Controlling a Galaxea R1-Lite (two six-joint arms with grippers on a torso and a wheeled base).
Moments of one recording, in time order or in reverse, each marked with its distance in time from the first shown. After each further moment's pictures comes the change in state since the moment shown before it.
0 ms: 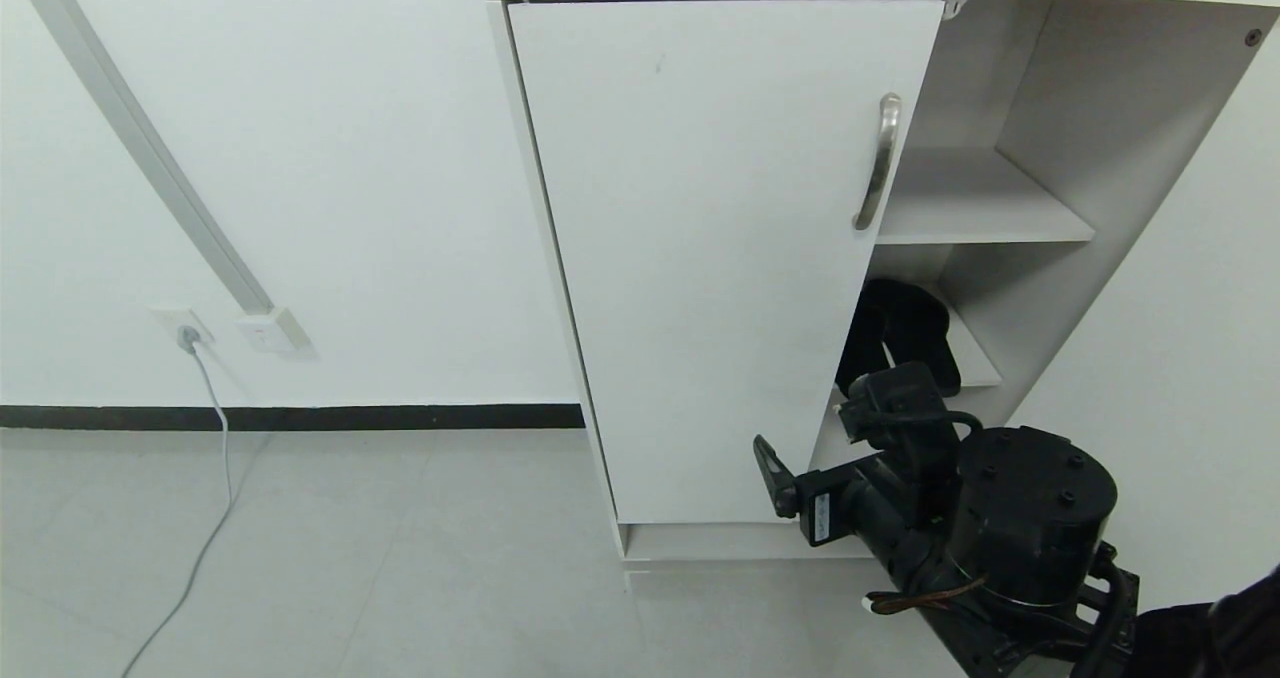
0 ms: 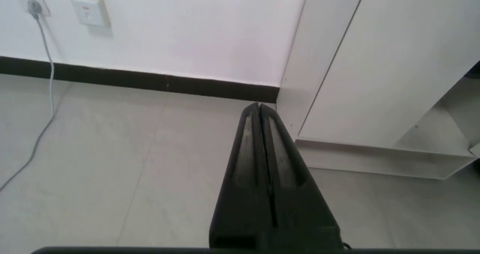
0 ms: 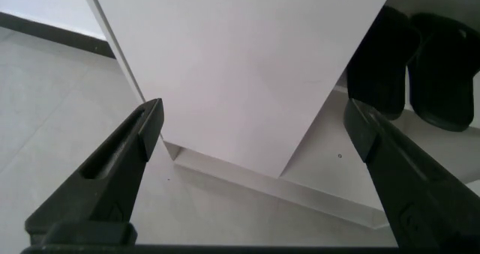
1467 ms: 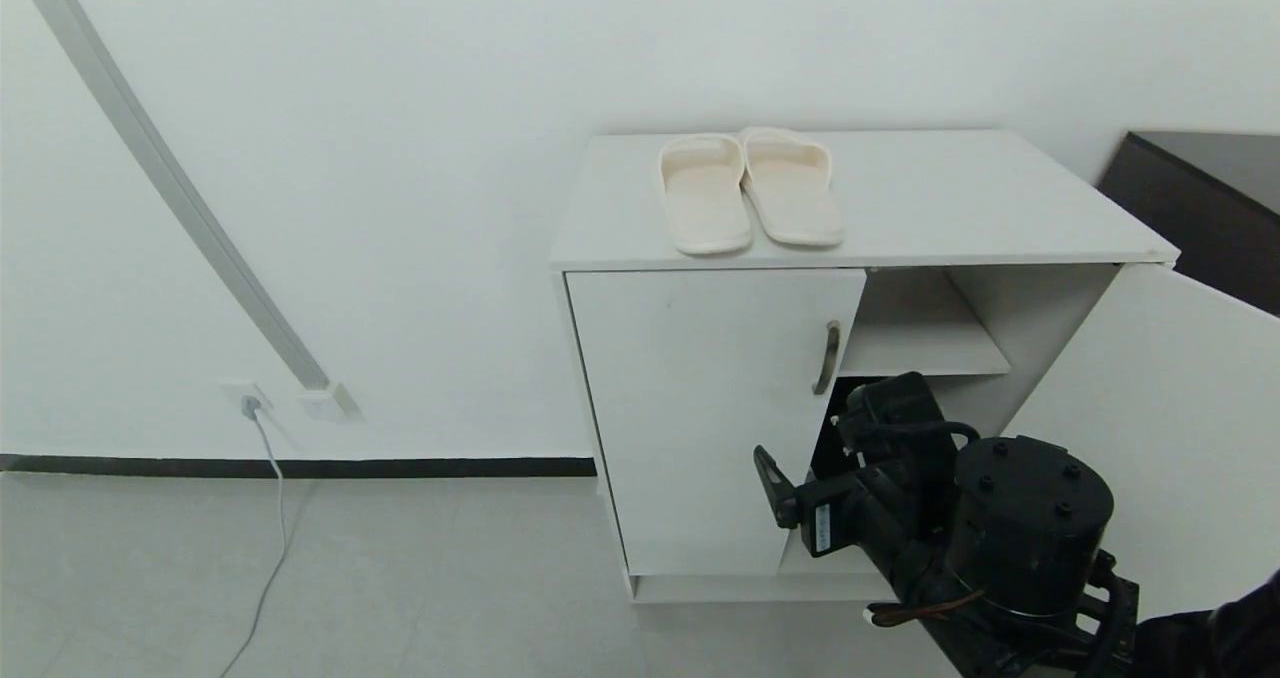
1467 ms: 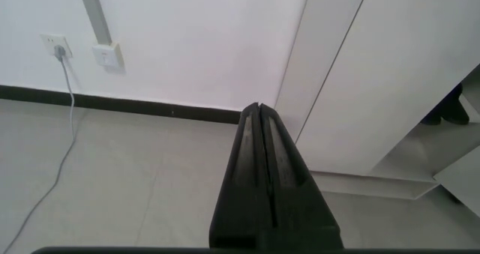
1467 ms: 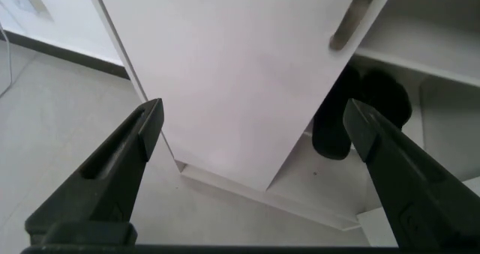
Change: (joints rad) left arm 0.000 0.000 0.000 -0.001 0.000 0.000; right arm 0.004 0.004 0.017 -0.001 0.000 -0.001
